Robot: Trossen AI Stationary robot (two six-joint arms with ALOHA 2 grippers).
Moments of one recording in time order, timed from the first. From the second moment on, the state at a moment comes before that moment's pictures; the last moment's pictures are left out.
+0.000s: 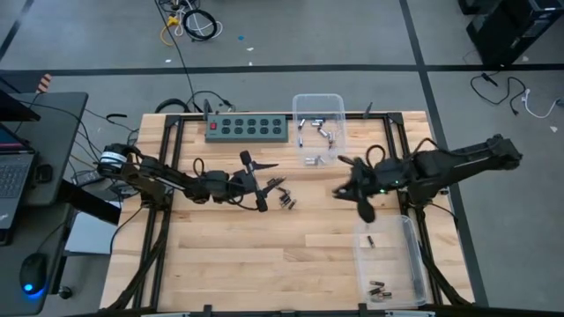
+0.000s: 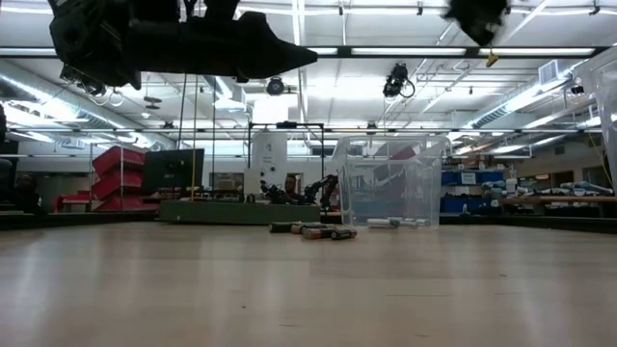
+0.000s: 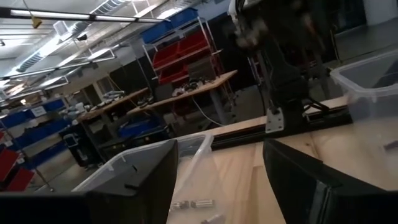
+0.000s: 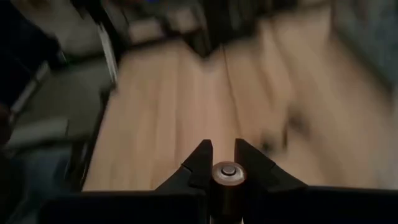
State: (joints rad) left arm -0.09 1.55 0.56 1.14 -0.42 0.41; right arm 0.22 0.96 0.89 -0.47 0.09 0.37
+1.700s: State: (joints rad) left arm -0.09 1.55 0.56 0.69 -0.50 0.28; right arm 0.48 0.95 0.89 -0.53 0.03 0.77
